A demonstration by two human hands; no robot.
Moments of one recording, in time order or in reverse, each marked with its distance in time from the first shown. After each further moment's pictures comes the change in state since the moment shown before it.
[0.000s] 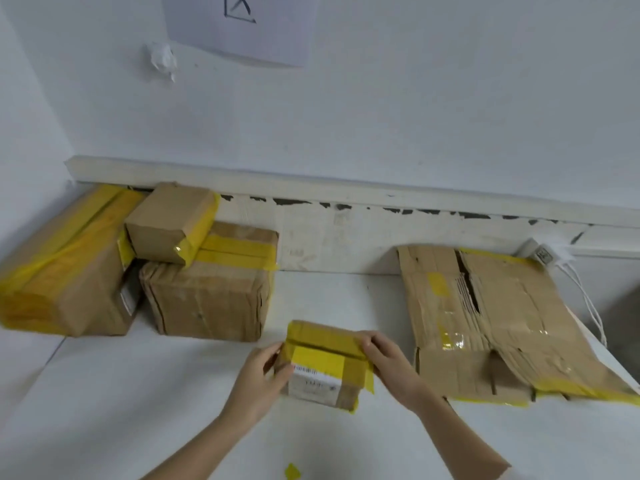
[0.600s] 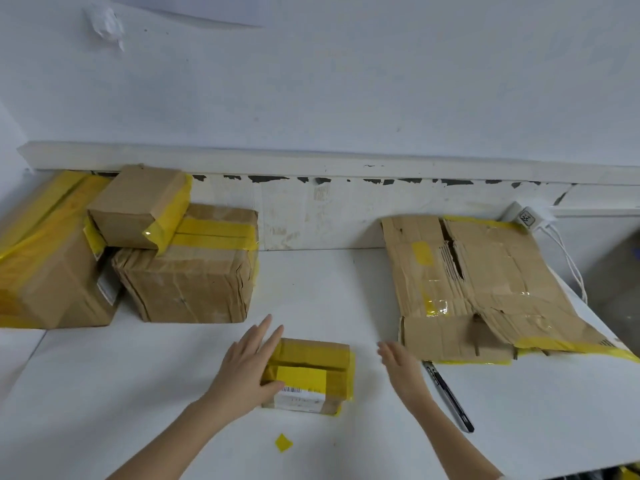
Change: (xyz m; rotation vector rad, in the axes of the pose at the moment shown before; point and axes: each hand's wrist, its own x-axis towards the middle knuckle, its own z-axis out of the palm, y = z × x) left_hand 0.005 -0.029 0.003 0.919 -0.315 0.193; right_hand -0.033 0.059 -0.021 -0.290 0.369 0.146
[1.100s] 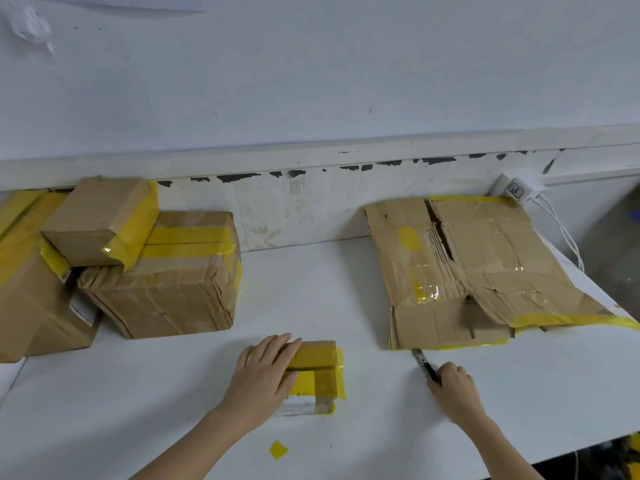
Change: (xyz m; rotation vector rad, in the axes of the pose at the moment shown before) left_hand 0.020 0.031 0.015 0.211 0.065 0.120; right_hand 0.000 0.076 -0.061 -0.725 0.003 0.299
